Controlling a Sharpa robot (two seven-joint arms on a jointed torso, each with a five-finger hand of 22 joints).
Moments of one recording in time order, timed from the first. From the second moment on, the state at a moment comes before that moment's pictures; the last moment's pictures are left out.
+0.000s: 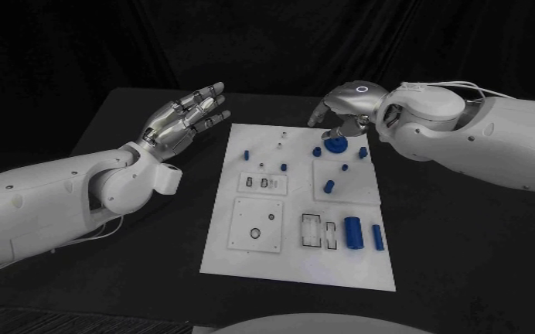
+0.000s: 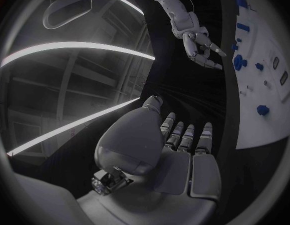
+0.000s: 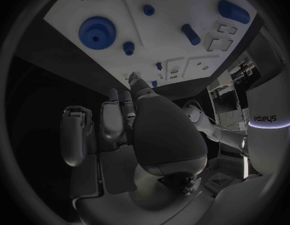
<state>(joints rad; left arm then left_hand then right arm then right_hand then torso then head) 1.27 -0.94 -0.21 1.48 -0.03 0.11 0.68 1.47 0.23 -0.14 0.21 0.69 0.35 0.05 0.07 0.04 0.07 0.05 0.14 0.03 0.05 0.12 0.06 0.02 0.16 0.07 0.28 0.04 0.02 1.46 -0.79 -0.21 1.46 -1.72 -0.19 0.00 1.47 -0.05 0.05 0.10 0.20 0.87 0.00 0.12 0.10 0.81 0.05 0.40 0.07 1.44 -0.05 1.32 0.99 0.05 1.46 0.06 1.48 1.31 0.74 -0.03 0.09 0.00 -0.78</state>
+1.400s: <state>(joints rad) 1.27 -0.91 -0.21 1.44 -0.03 0.13 0.68 1.47 0.23 -0.12 0.20 0.70 0.36 0.06 0.07 0.04 0.07 0.05 0.15 0.03 0.06 0.13 0.07 0.02 0.16 0.07 0.28 0.04 0.02 1.40 -0.73 -0.21 1.38 -1.75 -0.10 -0.01 1.46 -0.06 0.08 0.10 0.23 0.93 0.02 0.14 0.13 0.85 0.05 0.35 0.08 1.44 -0.04 1.32 1.00 0.05 1.46 0.07 1.48 1.31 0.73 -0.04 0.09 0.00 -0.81</state>
